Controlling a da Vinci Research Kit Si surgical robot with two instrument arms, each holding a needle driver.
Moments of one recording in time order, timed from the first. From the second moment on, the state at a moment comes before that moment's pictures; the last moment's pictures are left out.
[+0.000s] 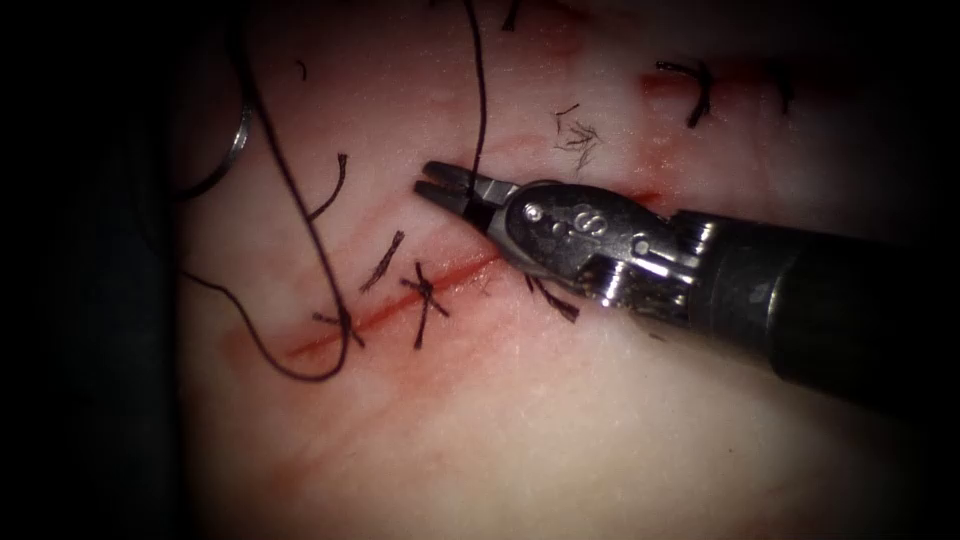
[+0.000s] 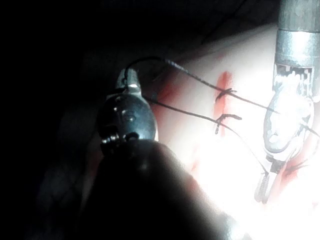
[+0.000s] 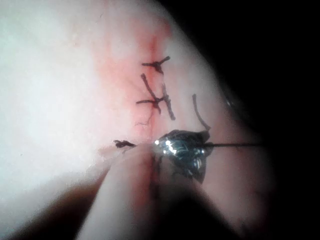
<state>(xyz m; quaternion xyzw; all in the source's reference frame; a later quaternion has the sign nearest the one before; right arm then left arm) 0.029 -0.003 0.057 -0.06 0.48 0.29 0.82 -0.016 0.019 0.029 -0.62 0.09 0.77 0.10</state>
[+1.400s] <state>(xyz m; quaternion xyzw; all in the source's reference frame) 0.016 0.000 0.058 -0.13 0.46 0.33 0.81 -0.026 -0.014 0.041 -0.67 -0.23 0.70 0.03</state>
